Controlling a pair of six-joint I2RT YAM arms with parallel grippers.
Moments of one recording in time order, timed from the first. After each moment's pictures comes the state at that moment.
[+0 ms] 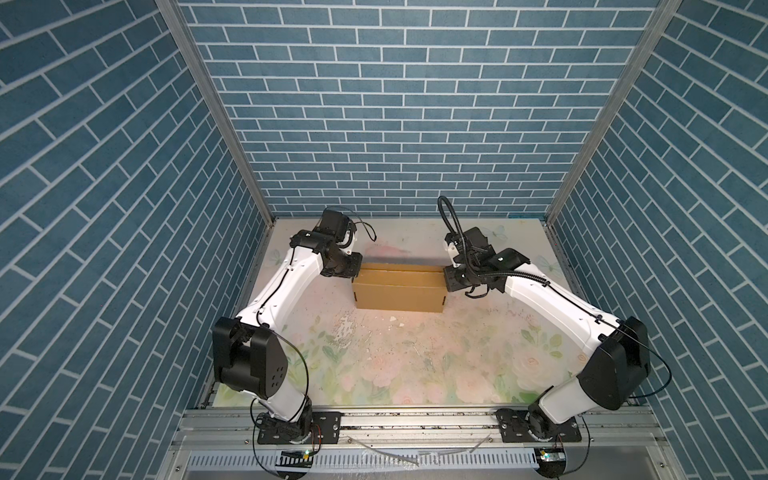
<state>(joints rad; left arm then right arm) -0.28 1.60 1.49 -1.00 0.14 -0.10 0.66 1.56 1.39 -0.81 0.02 0.23</state>
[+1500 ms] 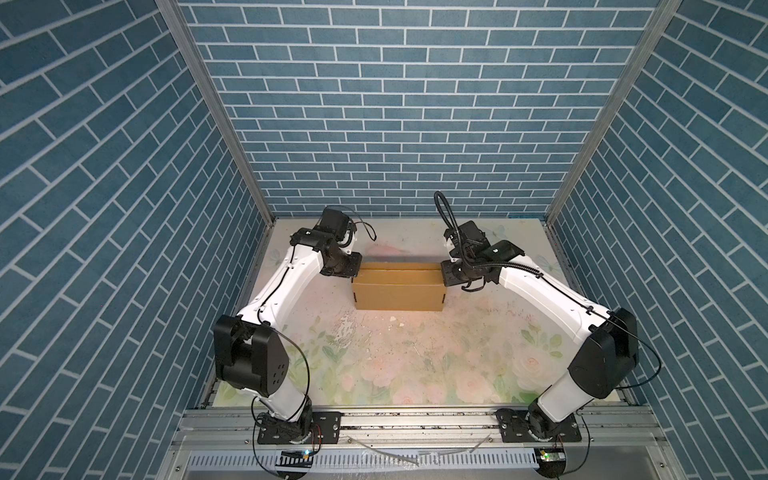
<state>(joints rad) -0.28 1.62 1.51 -1.03 0.14 -0.09 0.66 1.62 1.48 -0.87 0.01 0.30</state>
